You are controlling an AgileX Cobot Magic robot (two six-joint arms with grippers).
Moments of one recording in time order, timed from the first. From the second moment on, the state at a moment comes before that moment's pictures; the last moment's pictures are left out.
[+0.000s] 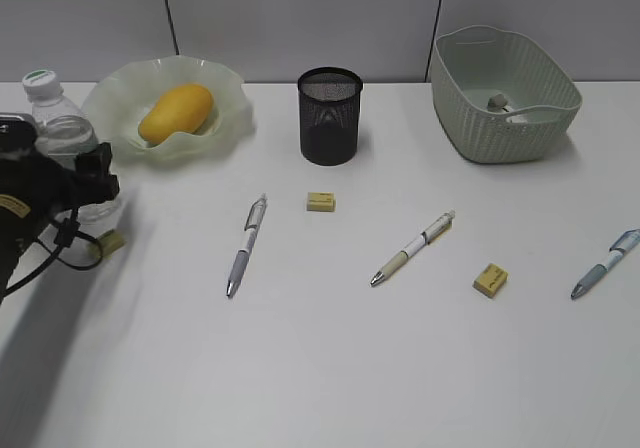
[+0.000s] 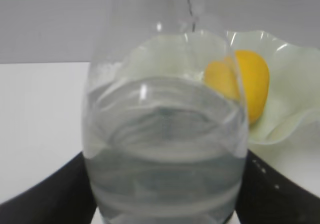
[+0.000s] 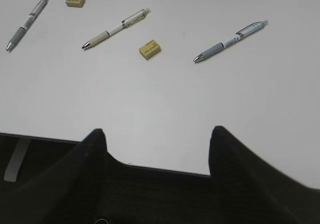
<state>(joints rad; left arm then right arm) -0.17 2.11 -0.61 -0.12 -1.22 -0.01 0.13 0.08 -0.54 0.14 1.14 0.01</state>
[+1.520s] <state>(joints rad) -0.17 1.06 -0.81 -0.01 0.88 -0.09 0.13 0.13 -0.53 0.14 1.10 0.01</state>
